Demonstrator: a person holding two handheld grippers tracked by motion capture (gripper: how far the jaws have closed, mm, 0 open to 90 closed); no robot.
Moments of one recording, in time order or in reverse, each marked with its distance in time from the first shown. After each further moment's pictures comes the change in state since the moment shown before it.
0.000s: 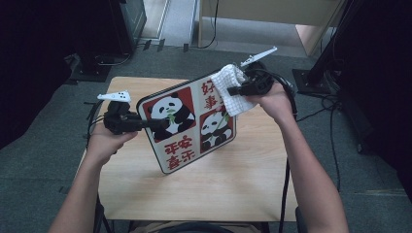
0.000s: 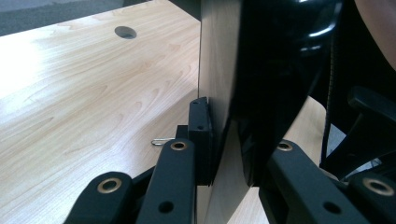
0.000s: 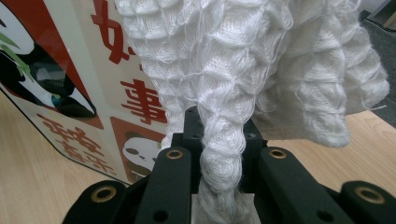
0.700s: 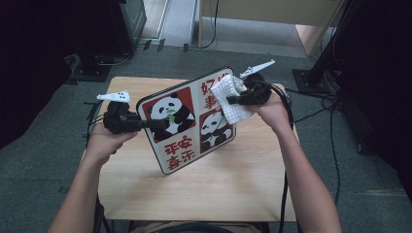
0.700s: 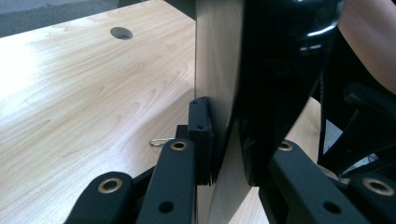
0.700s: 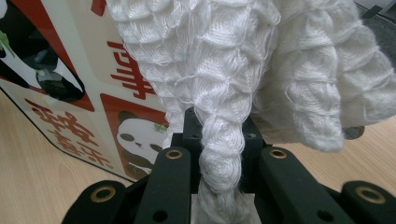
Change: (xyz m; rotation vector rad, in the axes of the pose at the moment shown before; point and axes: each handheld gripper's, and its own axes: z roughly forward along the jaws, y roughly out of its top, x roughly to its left) left arm 0.001 0.000 0.000 0.001 -0.007 0.013; right arm -0.003 -0.028 0.020 -0.004 0.026 0.001
